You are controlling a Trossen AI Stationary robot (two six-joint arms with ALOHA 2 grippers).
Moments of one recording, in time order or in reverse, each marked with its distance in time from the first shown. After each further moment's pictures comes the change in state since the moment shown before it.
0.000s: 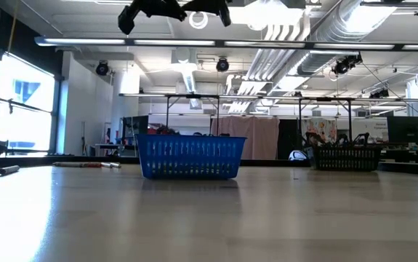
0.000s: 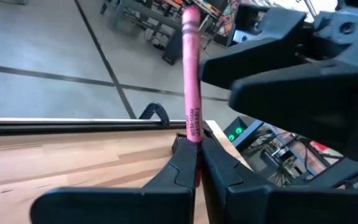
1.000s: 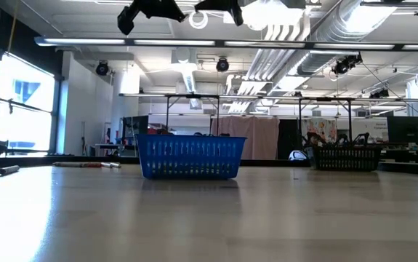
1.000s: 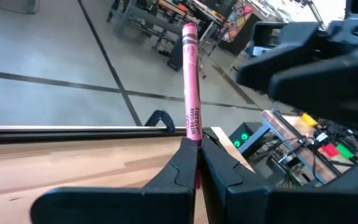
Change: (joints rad) left arm 0.018 0.000 0.000 0.007 -0.022 0.018; right arm -0.030 -0.062 -0.001 -0.102 -0.035 0.115
